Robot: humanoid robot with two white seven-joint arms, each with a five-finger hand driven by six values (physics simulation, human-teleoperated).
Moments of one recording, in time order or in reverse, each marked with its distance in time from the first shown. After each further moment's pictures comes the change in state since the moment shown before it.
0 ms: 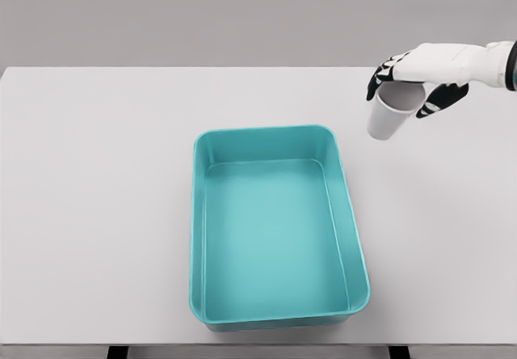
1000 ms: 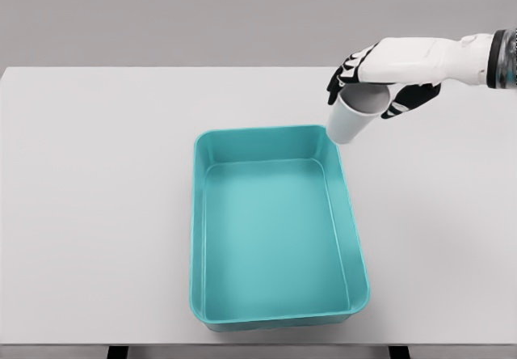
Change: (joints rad) left arm 0.000 0.000 0.000 0.000 0.000 0.000 0.000; right arm -0.048 0.022 0.001 -0.136 -0.087 -0.025 0.000
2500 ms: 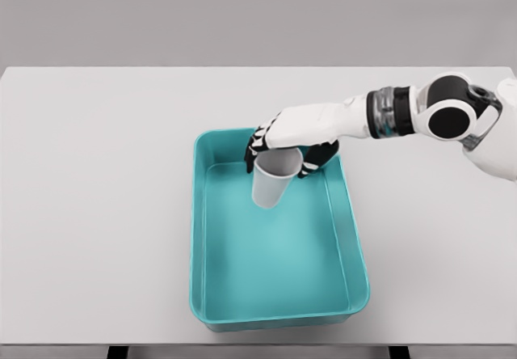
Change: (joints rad) left arm 0.000 0.000 0.000 0.000 0.000 0.000 0.000; right arm 0.071 0.278 0.122 0.053 0.010 0.015 0.000
